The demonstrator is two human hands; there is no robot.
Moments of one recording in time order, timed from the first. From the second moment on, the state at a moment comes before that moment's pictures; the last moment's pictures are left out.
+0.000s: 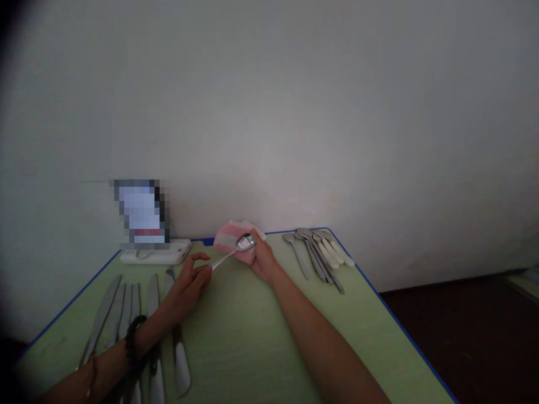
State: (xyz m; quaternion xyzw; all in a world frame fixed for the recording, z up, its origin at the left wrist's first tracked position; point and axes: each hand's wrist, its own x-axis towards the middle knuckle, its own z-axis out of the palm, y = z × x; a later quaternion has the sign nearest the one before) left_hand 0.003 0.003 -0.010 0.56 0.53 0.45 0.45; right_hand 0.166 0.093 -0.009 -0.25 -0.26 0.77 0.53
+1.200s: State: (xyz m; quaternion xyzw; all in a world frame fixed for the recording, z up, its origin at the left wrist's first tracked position) left_hand 0.002 0.004 -0.005 0.60 0.51 0.41 0.46; right_hand 0.161 0.089 -0.007 -0.30 -0.27 0.75 0.53
